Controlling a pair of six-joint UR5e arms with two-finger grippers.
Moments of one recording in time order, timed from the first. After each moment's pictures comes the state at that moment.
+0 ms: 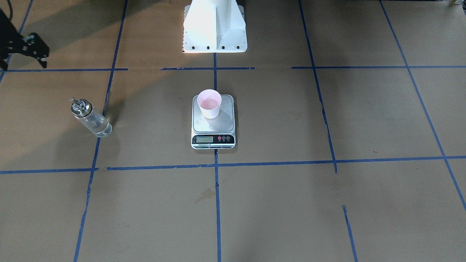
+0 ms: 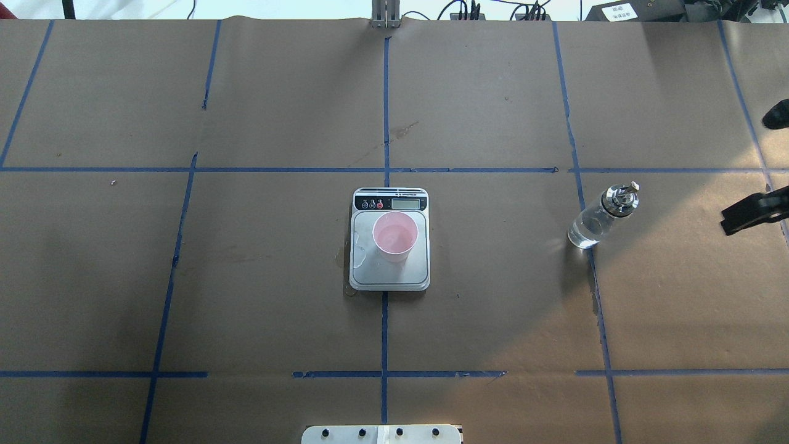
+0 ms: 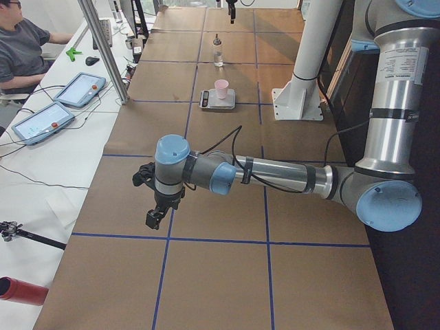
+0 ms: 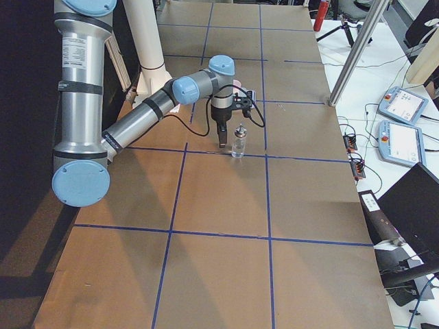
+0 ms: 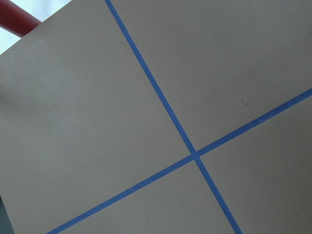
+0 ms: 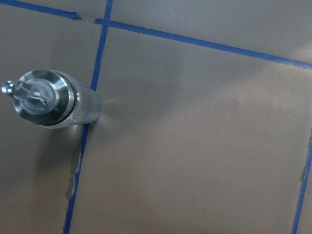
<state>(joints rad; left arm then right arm) -1.53 -1.62 -1.64 -1.77 -2.18 0.29 1.12 -1.64 2.27 -1.87 2.17 0.36</state>
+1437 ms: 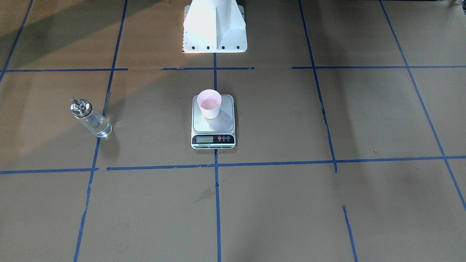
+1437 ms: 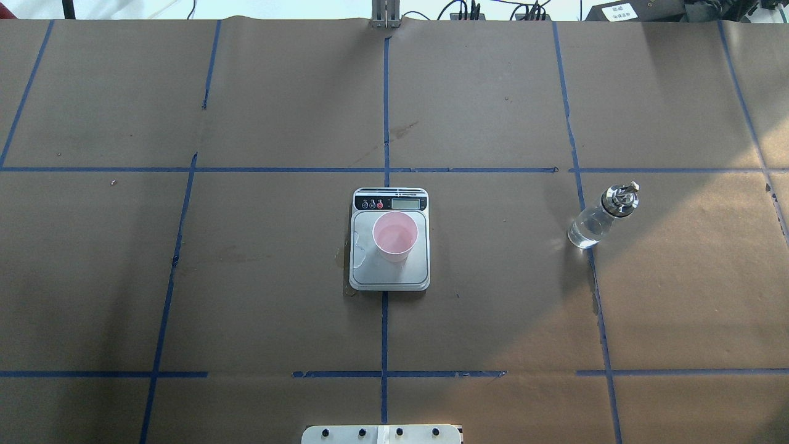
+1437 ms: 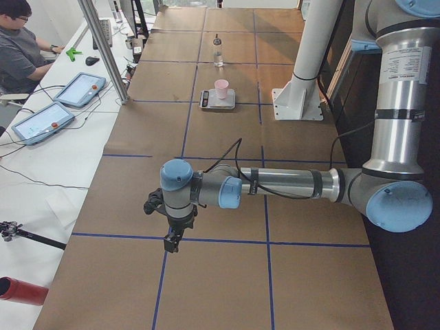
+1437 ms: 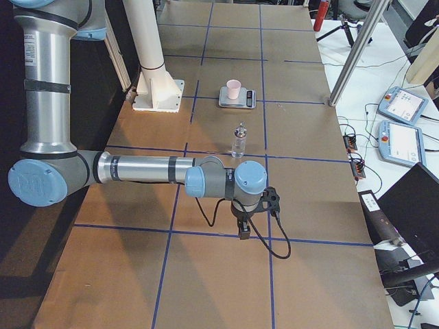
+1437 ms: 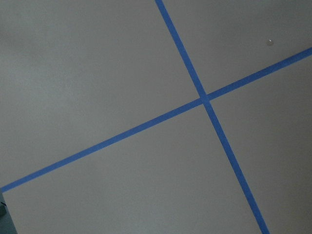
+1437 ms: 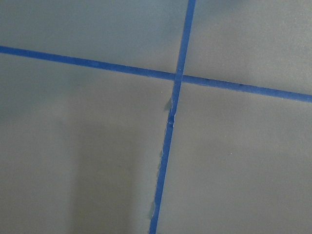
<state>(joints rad) -1.53 -1.57 -1.58 -1.64 -2.20 0.30 1.55 -1.64 1.65 -1.55 2.37 -0.10</state>
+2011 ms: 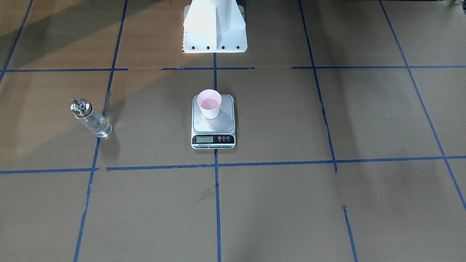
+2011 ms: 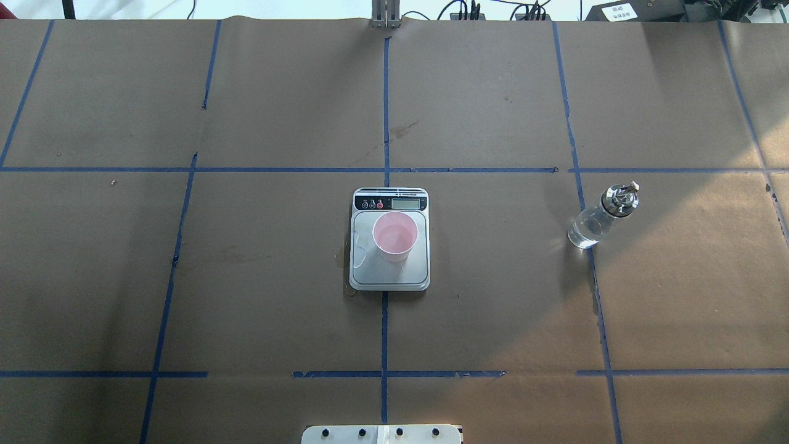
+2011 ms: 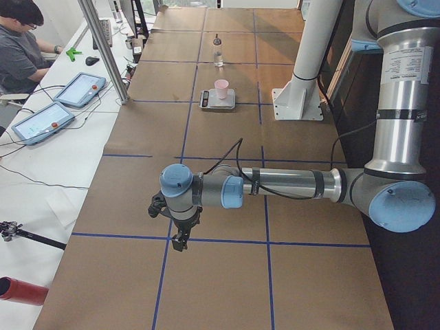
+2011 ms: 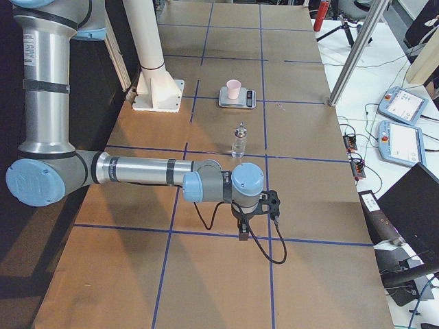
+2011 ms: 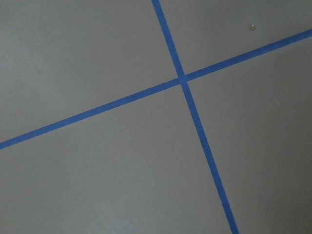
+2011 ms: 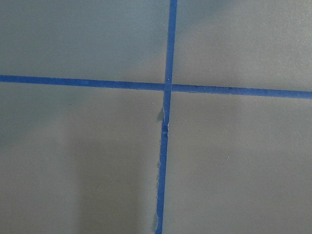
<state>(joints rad) -1.55 -1.56 -1.59 -1.58 -2.30 0.30 1.55 -1.65 1.63 -1.48 2.37 0.02</state>
